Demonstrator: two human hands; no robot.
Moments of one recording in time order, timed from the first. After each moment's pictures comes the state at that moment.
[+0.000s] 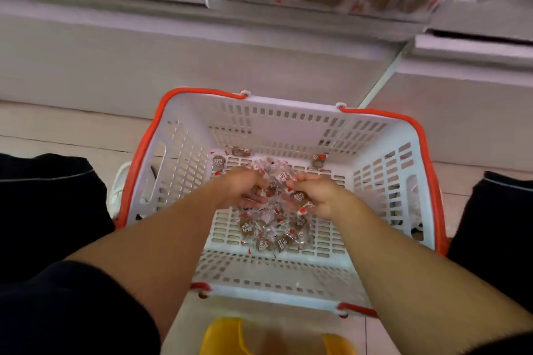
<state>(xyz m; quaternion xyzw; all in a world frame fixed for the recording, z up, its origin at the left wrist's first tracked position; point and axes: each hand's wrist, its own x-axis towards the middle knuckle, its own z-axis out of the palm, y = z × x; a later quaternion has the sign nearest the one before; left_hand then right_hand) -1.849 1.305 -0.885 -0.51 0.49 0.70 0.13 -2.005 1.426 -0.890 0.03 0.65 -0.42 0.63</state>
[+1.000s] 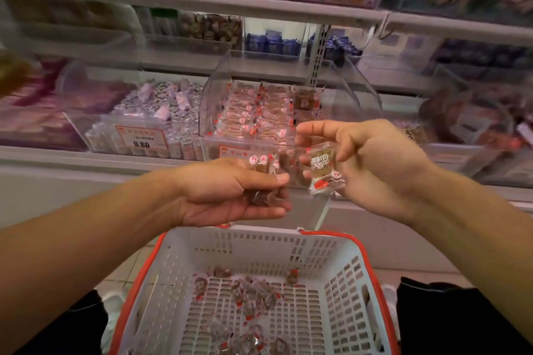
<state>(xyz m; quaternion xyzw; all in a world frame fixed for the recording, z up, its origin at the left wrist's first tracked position) -1.869 1.292 -0.536 -0.24 0.47 0.85 0.02 -2.021 1.417 -0.494 -0.30 0.54 -0.59 0.52</state>
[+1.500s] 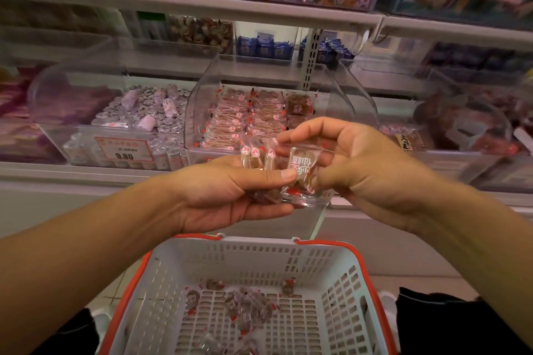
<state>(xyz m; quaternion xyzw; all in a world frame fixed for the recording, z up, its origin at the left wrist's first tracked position) -1.889 1.288 -0.528 -0.18 0.50 0.85 0.00 -2.037 1.416 -0.500 -0.43 0.58 -0.53 0.44</state>
